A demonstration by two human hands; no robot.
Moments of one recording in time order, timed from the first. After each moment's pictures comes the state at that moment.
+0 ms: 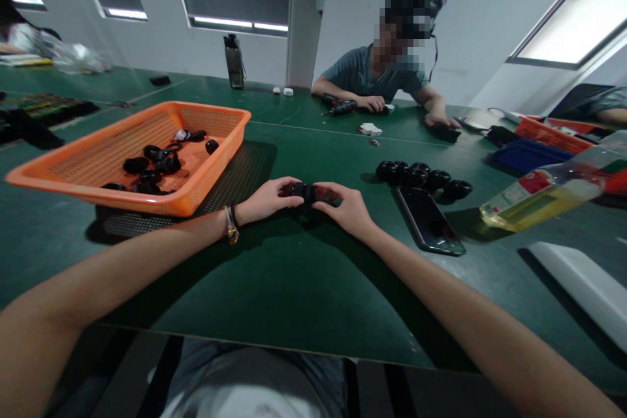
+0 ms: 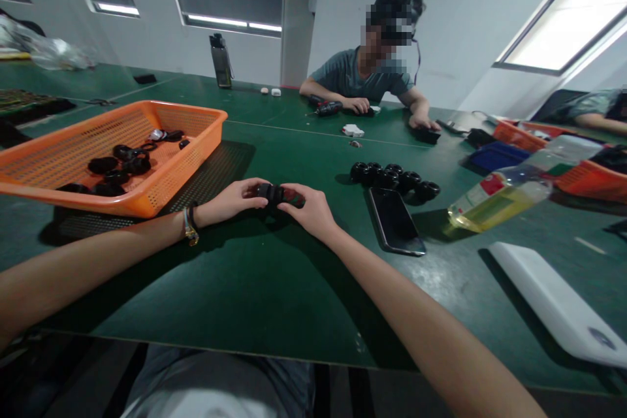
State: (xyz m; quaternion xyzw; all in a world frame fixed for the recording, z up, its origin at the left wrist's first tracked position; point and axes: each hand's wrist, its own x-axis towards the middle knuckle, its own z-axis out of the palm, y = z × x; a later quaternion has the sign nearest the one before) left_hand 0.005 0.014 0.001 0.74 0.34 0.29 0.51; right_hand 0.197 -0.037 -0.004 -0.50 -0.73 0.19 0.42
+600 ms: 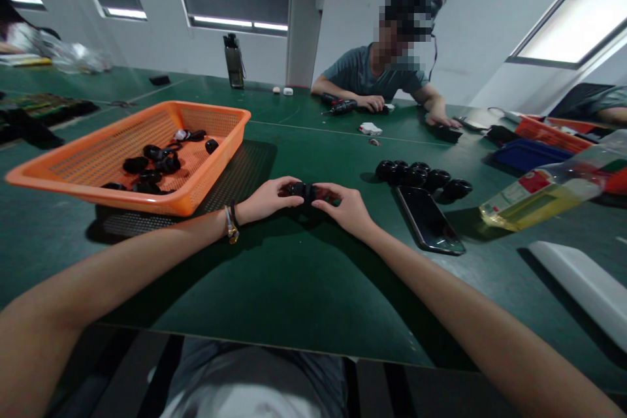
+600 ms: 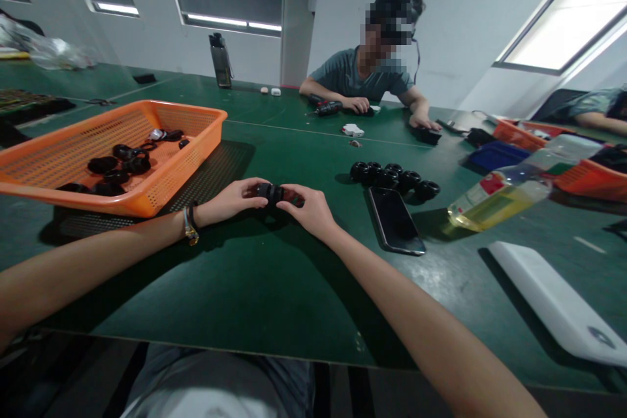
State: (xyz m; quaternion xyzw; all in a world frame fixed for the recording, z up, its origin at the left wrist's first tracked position) left_hand 0.005 0.014 0.001 0.74 0.34 0.29 0.51; right_hand 0.196 -0.037 -0.004 -0.50 -0.73 0.20 0.42
